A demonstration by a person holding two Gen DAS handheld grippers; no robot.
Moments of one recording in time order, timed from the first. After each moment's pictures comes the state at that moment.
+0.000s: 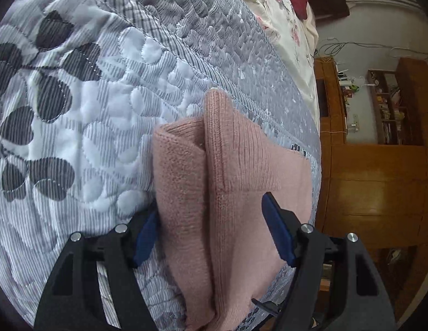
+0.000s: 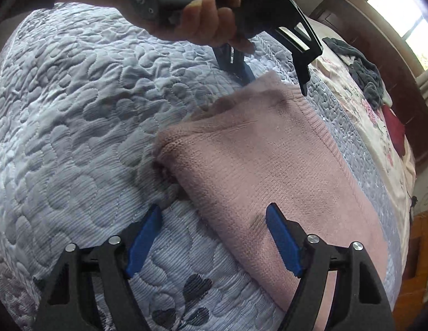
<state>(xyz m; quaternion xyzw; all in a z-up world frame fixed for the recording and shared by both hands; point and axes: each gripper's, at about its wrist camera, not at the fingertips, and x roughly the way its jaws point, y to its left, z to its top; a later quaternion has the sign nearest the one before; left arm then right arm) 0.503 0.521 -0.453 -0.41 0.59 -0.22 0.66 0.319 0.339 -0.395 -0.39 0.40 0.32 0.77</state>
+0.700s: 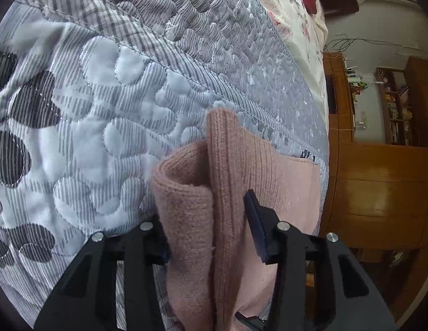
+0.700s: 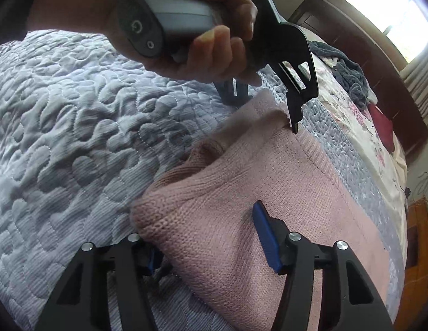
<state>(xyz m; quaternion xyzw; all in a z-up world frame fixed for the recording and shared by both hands) 0.541 0.505 -0.466 -0.40 0.62 -0.22 0.65 0.346 0.374 -0.399 -0.36 0.38 0.28 0.81</state>
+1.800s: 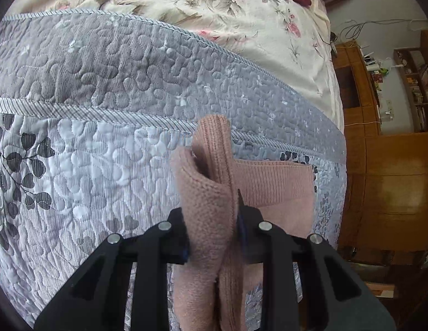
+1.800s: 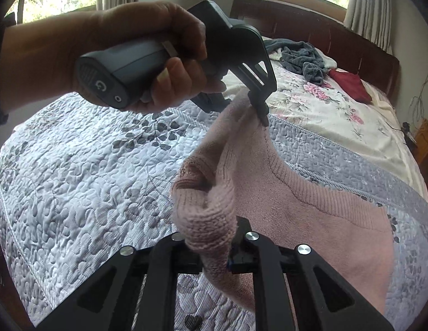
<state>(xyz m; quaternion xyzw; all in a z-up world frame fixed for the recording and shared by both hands) 0.573 0.430 -0.326 -0.30 0.63 -0.15 0.70 0.364 0.294 -0.278 -0.14 0.37 0.25 0.88</state>
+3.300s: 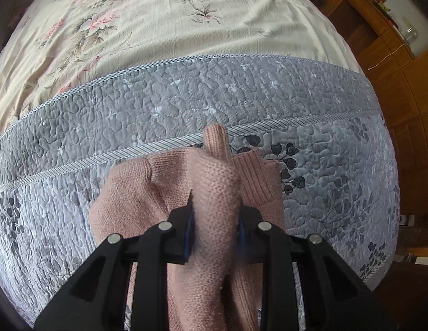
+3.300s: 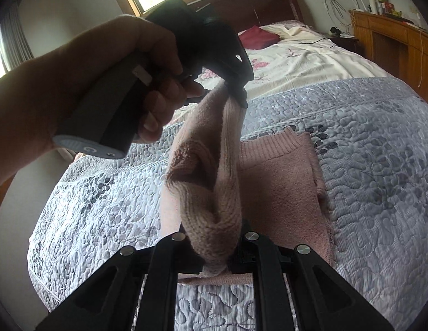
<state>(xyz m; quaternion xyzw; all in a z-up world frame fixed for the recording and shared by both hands) 0.591 0.104 -0.273 -0.05 0.63 -0.11 0.77 0.383 0.031 -0.282 0.13 0.40 0.15 0.90</state>
